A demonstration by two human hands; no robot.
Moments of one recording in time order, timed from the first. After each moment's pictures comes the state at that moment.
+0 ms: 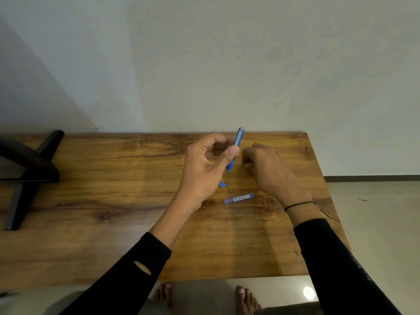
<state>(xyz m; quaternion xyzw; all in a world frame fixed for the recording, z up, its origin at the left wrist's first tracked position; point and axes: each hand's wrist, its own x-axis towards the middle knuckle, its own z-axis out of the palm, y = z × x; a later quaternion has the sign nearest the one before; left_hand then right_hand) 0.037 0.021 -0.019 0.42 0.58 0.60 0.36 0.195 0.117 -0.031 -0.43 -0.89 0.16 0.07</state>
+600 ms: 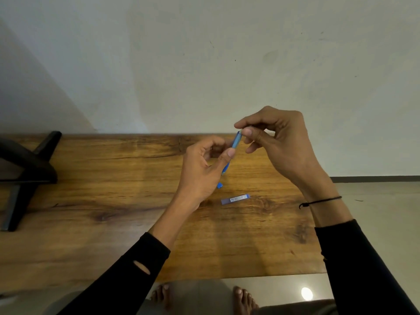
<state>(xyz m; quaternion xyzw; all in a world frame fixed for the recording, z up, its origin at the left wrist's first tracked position) 0.036 0.024 -0.022 0.43 0.59 0.59 0.35 0.194 0.114 0.049 -0.32 -0.76 0.43 0.36</state>
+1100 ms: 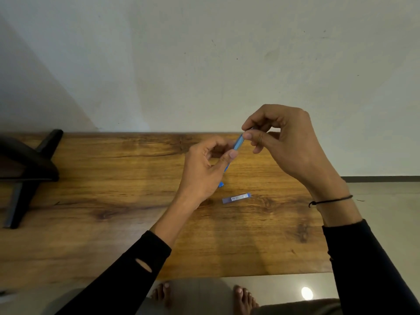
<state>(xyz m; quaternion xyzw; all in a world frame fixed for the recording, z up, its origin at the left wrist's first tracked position) 0.036 0.023 -0.024 0.45 0.59 0.58 0.35 0.201 0.115 0.060 -0.35 -0.81 0.36 0.30</state>
